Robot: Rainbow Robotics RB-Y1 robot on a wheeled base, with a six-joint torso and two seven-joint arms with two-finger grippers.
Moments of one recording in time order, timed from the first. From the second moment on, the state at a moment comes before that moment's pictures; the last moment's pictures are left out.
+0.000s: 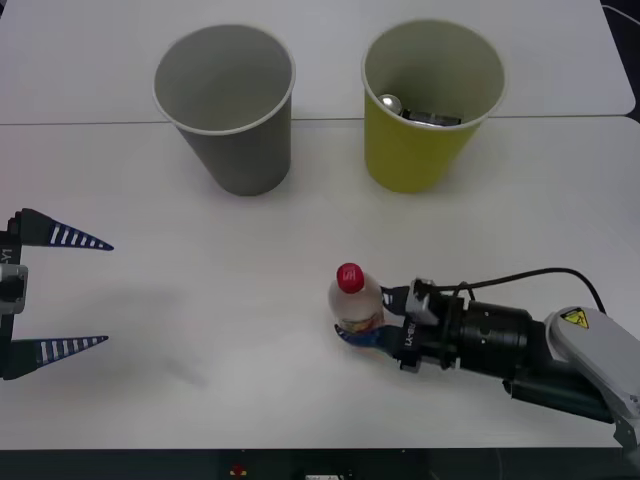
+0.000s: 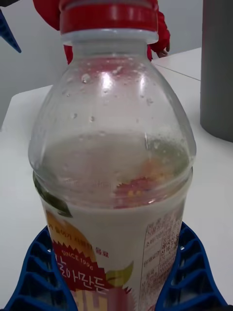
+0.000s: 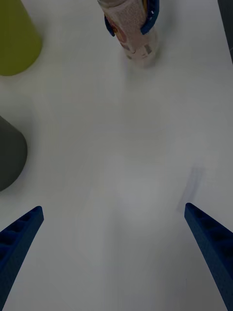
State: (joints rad) right arm -0.09 -0.60 0.44 -1.58 1.10 -0.81 0.22; left arm 0.26 1.13 0.26 -2.01 -1.31 -1.13 -0.09
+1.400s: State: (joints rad) right arm -0.19 -0.92 0.39 -2.23 1.75 -0.66 -1.18; left arm 0.26 1.13 0.26 -2.01 -1.31 -1.13 -0.09
